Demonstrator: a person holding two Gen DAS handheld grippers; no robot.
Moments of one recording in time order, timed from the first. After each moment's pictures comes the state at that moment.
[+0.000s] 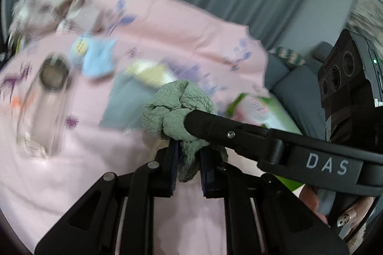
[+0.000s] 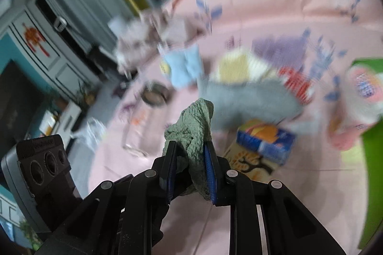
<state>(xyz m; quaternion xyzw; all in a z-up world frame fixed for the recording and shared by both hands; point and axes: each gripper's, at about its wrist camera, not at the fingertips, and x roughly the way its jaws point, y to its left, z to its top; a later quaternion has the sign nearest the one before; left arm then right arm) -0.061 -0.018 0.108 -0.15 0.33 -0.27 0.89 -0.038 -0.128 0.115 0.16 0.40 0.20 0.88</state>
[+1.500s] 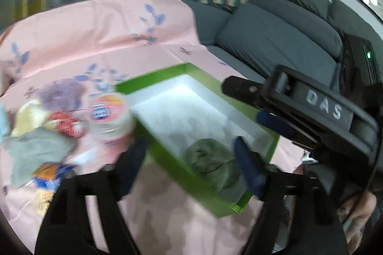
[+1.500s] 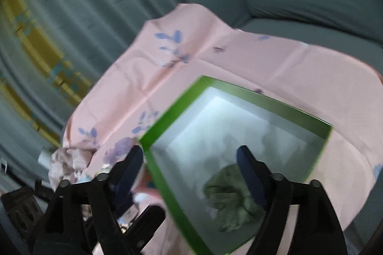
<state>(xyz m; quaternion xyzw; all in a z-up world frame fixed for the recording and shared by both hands) -0.074 -0.209 0.143 0.02 0.35 -0.40 0.85 -0.124 -0.374 0.124 0.34 0.25 -0.14 0.90</state>
